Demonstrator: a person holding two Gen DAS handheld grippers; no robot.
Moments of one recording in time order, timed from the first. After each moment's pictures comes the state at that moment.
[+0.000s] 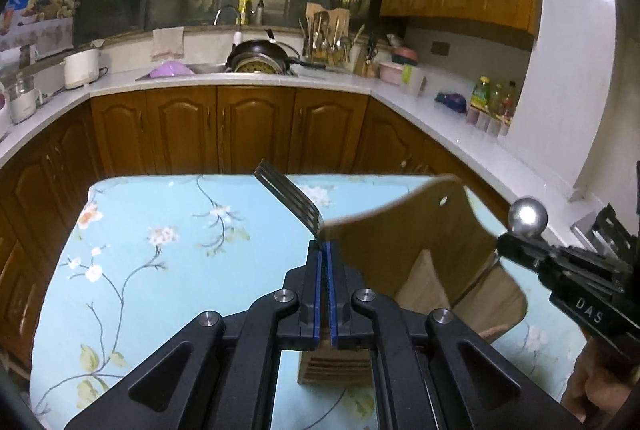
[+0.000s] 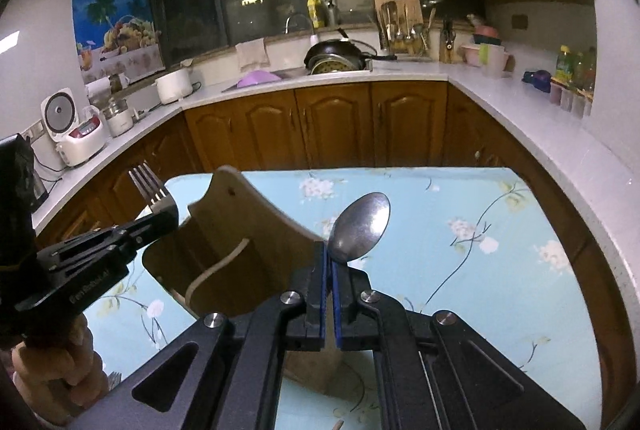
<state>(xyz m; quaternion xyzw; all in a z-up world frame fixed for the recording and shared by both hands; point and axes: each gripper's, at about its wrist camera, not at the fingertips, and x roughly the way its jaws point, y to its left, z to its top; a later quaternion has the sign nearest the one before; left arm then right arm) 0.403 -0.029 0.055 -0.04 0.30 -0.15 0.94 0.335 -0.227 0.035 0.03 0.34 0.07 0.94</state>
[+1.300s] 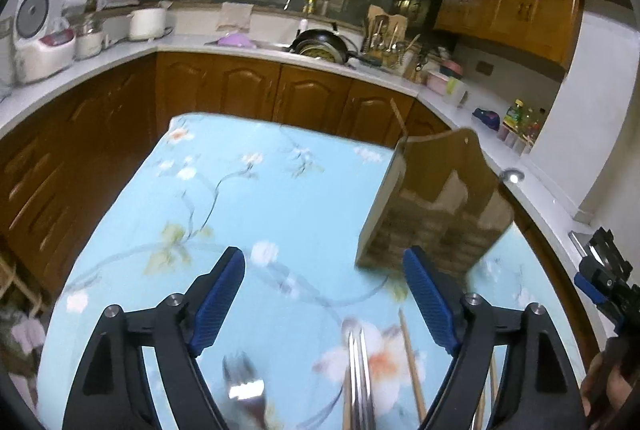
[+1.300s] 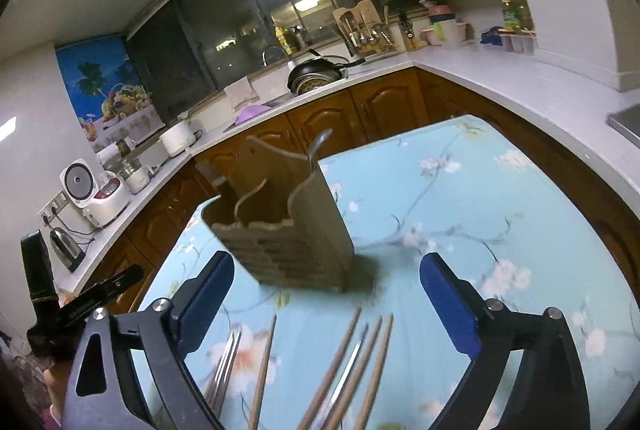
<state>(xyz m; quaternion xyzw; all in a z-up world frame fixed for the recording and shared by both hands) 0.236 0.057 0.057 -0.11 0.31 -0.08 0.94 0.204 -0.274 0.046 0.17 0.31 0.05 0.93</state>
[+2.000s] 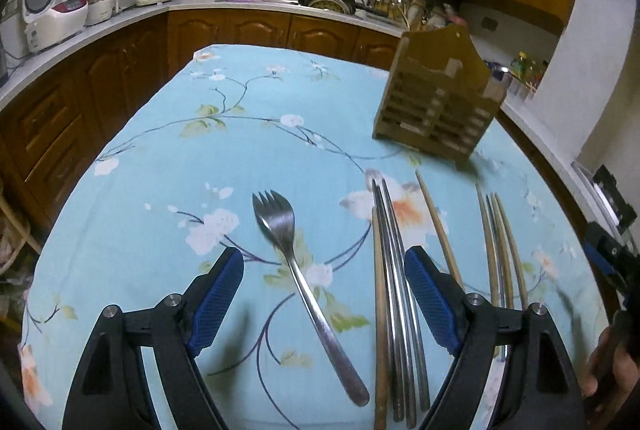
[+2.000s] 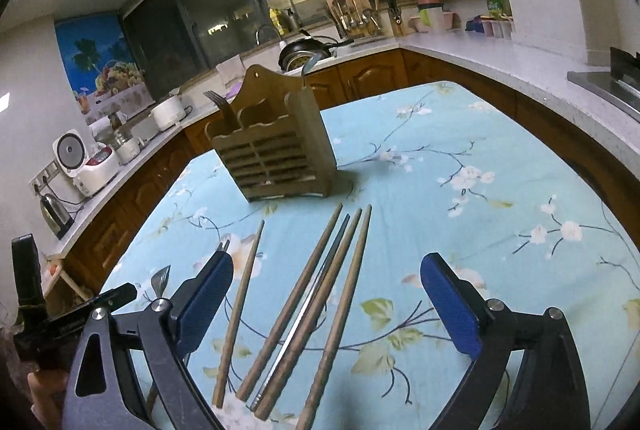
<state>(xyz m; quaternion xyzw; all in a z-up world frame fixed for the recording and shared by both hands) 0.124 0.072 0.033 -0.09 0.38 -0.08 0.92 0.114 -0.253 0.003 0.14 0.33 0.03 0.93</state>
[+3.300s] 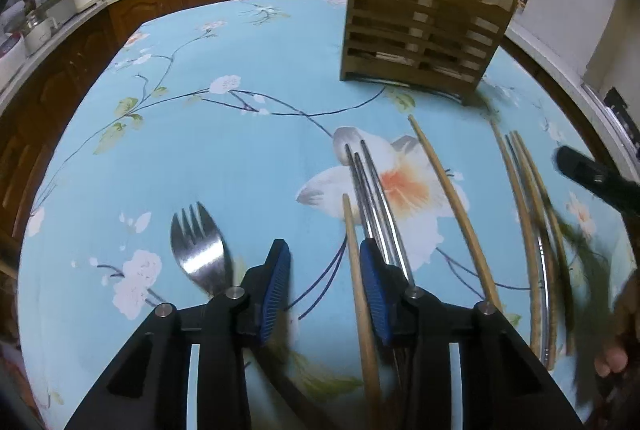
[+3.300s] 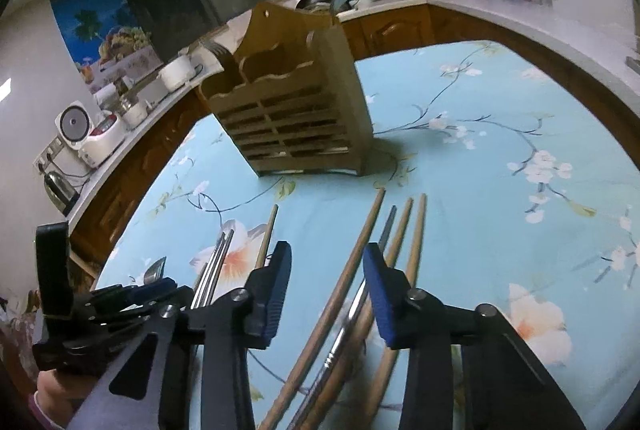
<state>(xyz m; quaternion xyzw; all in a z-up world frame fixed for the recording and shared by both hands) 0.225 0.022 0.002 0.01 0.48 -0.12 0.87 0.188 -0.224 -0.033 0.14 0.41 0.08 0.90</state>
